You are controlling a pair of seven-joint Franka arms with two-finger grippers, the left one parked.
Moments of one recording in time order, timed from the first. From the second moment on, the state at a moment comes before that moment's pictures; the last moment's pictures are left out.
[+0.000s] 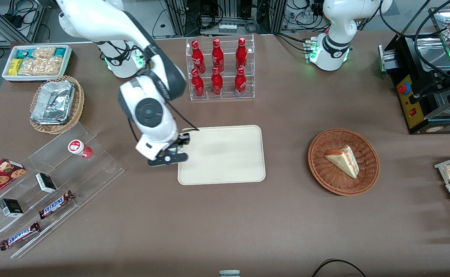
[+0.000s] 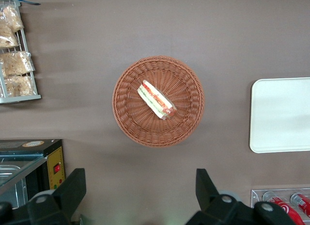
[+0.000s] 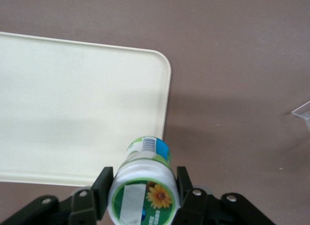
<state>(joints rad) 0.59 0.42 -0.02 -1.64 0.02 1.94 0.46</state>
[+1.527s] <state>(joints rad) 0.77 0.72 -0.03 -1.49 0.06 2.21 0.78</state>
